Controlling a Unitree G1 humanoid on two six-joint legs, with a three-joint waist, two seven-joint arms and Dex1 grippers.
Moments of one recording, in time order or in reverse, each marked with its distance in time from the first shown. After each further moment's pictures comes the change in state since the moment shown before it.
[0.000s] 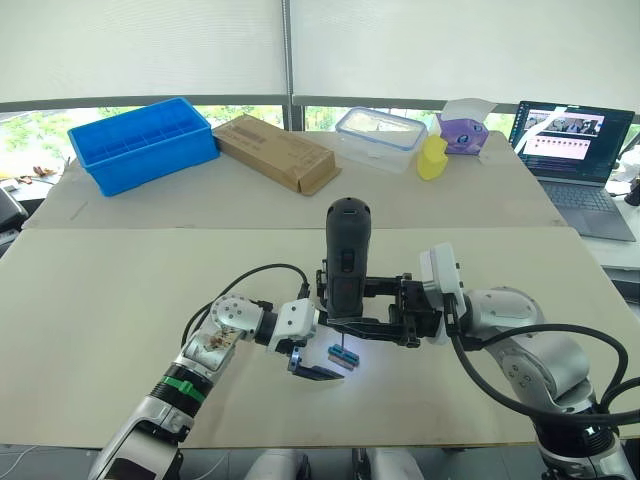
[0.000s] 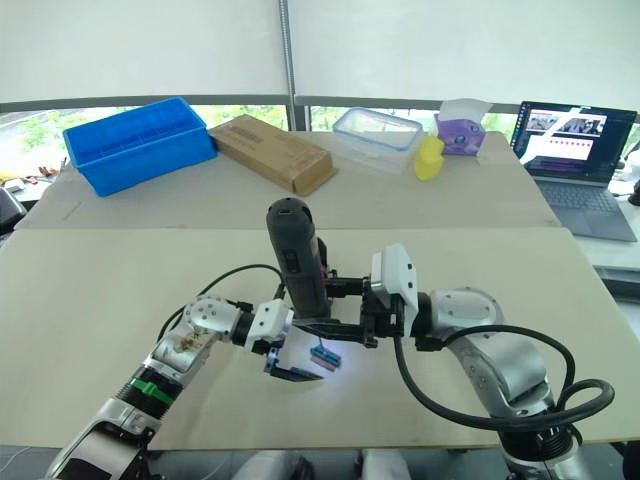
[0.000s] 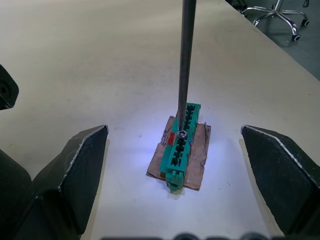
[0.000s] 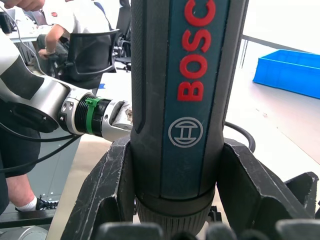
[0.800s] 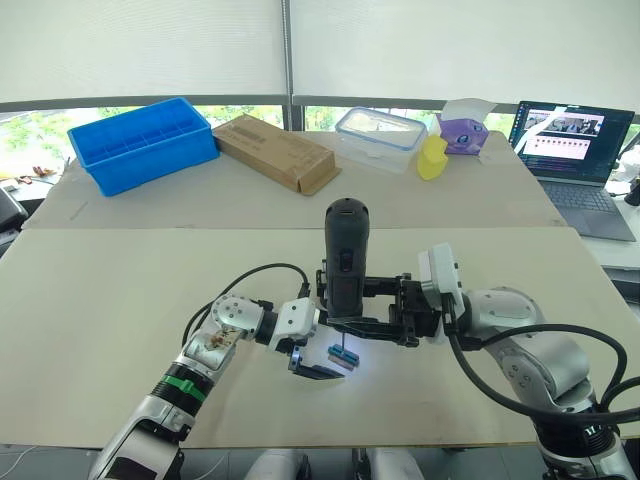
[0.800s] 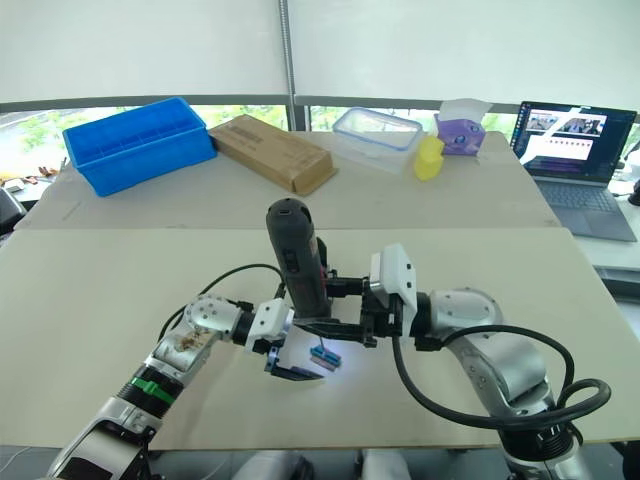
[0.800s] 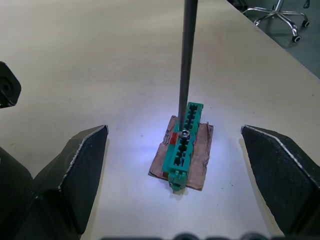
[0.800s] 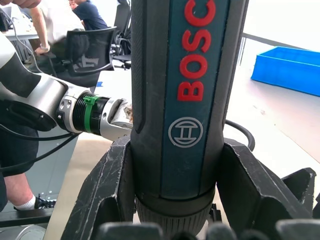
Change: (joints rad) left arm -0.005 -0.004 0.000 0.013 0.000 0.000 0.001; right arm 0.000 -0.002 0.007 0.001 -0.004 0.000 -0.010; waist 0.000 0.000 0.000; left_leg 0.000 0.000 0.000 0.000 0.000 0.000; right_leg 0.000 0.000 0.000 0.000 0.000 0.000
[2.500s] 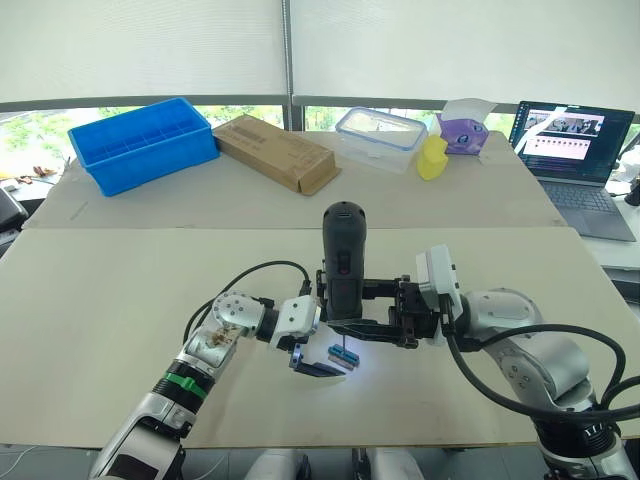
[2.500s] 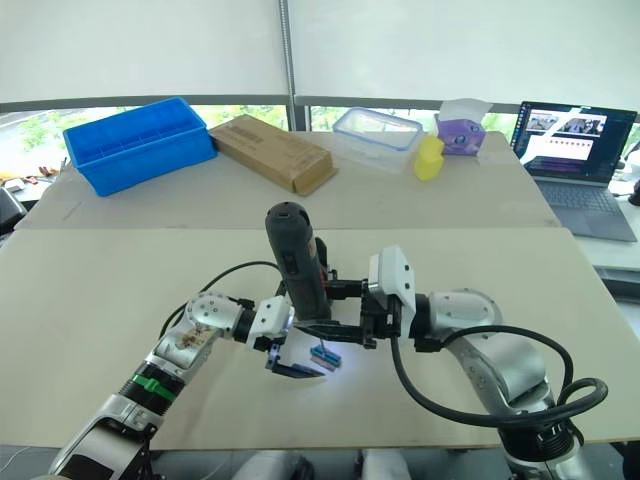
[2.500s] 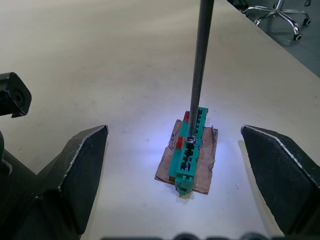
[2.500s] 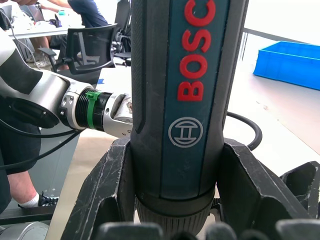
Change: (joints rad) left arm -0.015 -0.003 0.000 0.001 0.002 0.000 0.000; right arm 0.002 -0.006 0.007 0.002 -0.001 0.009 -0.001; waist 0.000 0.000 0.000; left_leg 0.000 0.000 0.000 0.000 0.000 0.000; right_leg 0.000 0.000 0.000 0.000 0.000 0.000
